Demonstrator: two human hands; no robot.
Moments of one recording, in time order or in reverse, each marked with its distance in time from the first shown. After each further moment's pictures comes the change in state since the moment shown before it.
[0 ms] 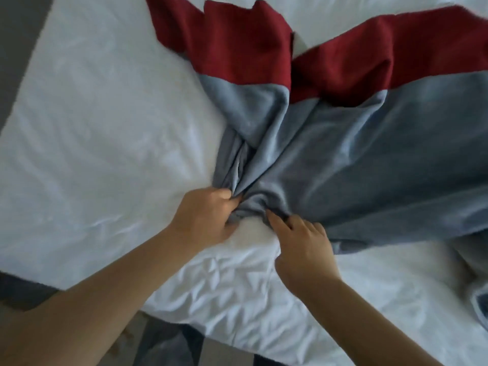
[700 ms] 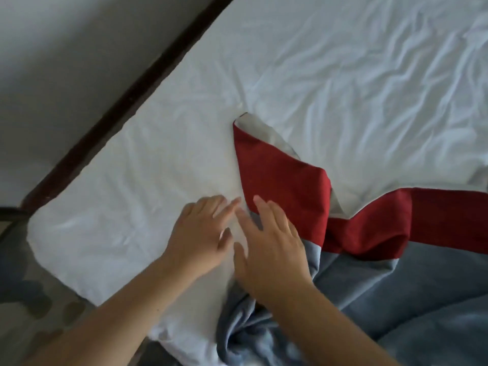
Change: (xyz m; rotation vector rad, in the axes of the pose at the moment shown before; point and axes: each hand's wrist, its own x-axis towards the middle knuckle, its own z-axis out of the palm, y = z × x) left_hand -0.049 -0.114 -0.072 -0.038 0.070 -0.373; right_hand 0.070 -0.187 -0.070 -0.081 0.288 -0.332
